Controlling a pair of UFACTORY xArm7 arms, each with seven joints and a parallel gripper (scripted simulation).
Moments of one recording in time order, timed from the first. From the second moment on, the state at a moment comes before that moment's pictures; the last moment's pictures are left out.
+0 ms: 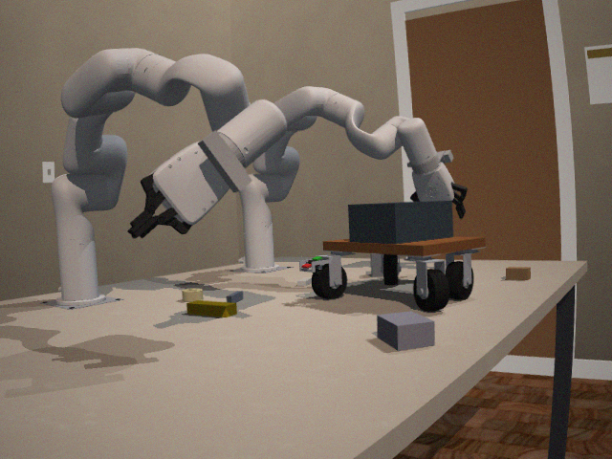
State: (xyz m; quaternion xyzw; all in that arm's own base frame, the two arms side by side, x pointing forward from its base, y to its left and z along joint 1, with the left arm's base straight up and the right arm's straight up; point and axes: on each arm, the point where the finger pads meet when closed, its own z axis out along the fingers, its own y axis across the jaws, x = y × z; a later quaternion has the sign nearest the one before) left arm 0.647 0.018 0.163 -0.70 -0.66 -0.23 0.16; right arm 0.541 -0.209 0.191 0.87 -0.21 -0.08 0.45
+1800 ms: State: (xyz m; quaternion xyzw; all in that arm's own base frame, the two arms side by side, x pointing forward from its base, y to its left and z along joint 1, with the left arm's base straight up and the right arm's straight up) left arm 0.647 0.018 0.163 -0.70 -0.66 -0.23 0.16; right arm 0.523 0.268 0.302 0.99 -0.14 0.00 0.00
